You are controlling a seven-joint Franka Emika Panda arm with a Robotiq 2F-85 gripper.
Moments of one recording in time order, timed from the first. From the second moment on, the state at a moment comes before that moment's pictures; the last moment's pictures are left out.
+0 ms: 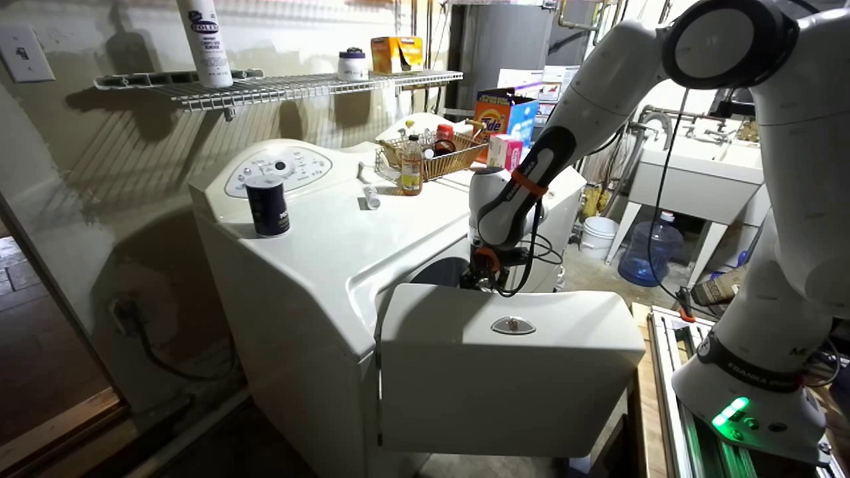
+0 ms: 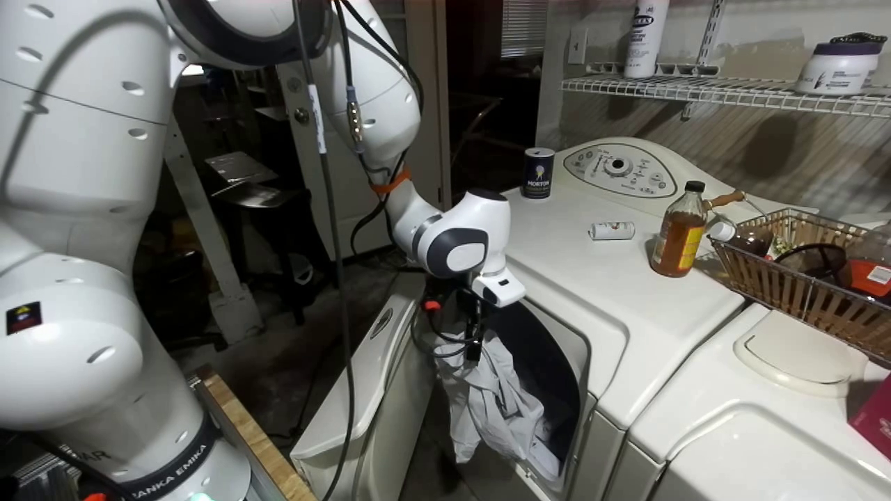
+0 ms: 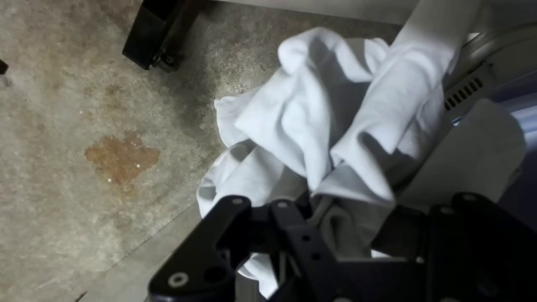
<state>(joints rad) -0.10 0.49 -0.14 -2.27 0.07 2.66 0.68</state>
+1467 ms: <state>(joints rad) -0.53 0.98 0.19 -1.88 0.56 2.72 0.03</state>
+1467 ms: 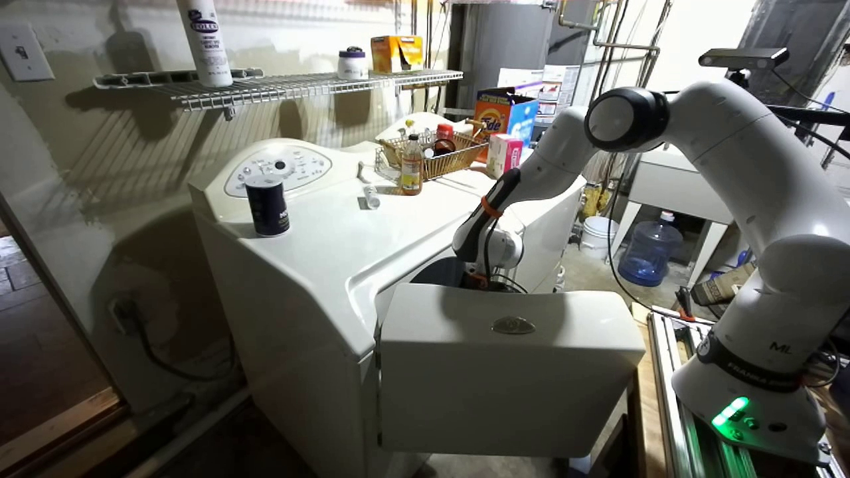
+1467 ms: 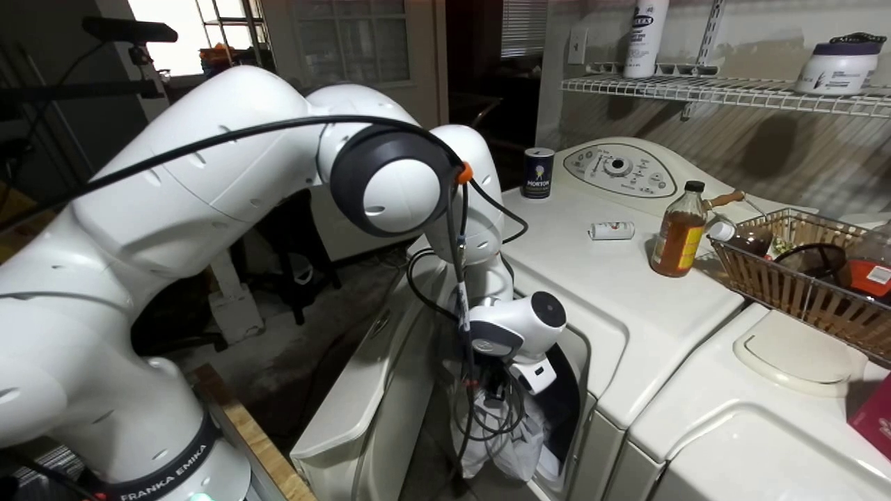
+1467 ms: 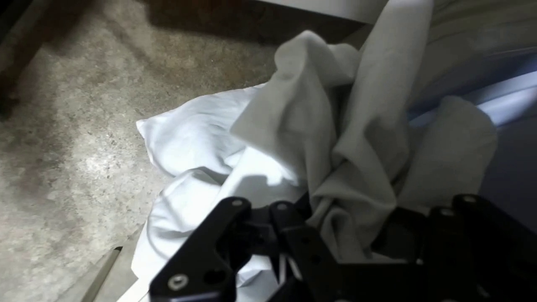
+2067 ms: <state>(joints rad) -0.51 1.04 0.20 -1.82 0.56 2.70 0.01</state>
